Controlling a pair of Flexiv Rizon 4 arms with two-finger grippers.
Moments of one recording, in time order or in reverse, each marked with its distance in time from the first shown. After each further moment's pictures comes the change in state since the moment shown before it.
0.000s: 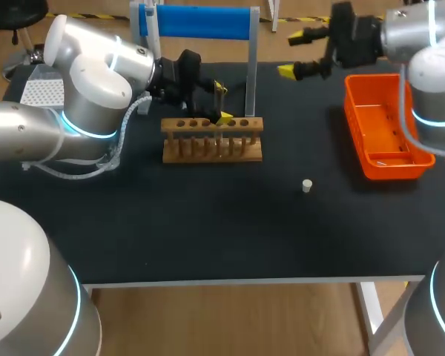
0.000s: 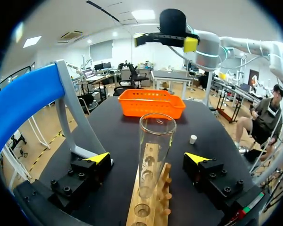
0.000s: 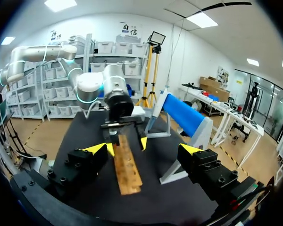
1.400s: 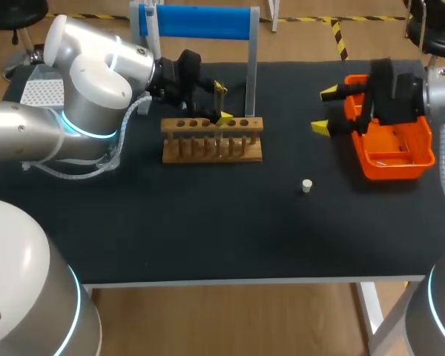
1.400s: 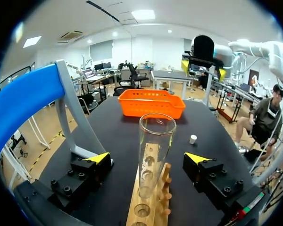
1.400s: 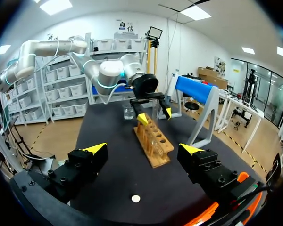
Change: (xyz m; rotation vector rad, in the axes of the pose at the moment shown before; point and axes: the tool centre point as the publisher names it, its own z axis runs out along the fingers) left arm 0.000 0.000 0.000 0.000 0.000 0.000; right arm 0.093 -0.071 -0.060 0.045 0.004 0.081
